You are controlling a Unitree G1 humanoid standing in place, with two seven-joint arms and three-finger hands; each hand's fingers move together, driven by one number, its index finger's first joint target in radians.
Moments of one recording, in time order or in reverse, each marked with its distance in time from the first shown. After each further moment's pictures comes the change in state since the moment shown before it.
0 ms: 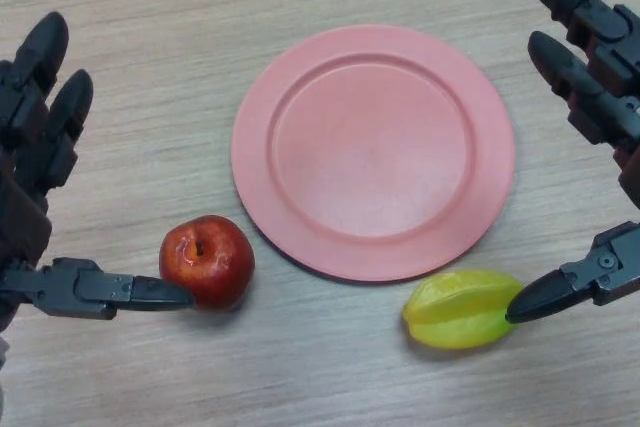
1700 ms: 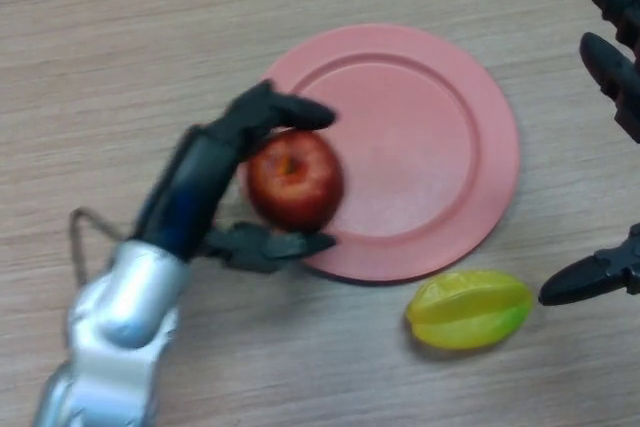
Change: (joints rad) left arm -0.290 -0.046 -0.461 0.361 0.536 -0.121 0.051; right arm 0.014 -0.023 -0.078 0.035 -0.016 -0.006 -0.001
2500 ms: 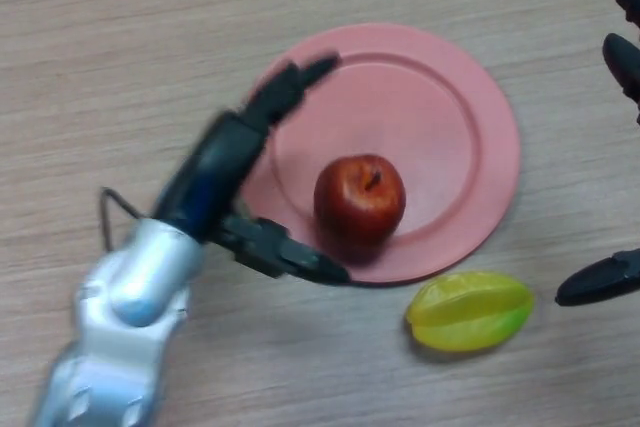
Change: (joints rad) left arm 0.010 -0.003 0.069 -0.213 -0.047 0.201 -0.074; right arm 0.016 -0.005 -0.035 -0.001 0.000 -0.018 0.011
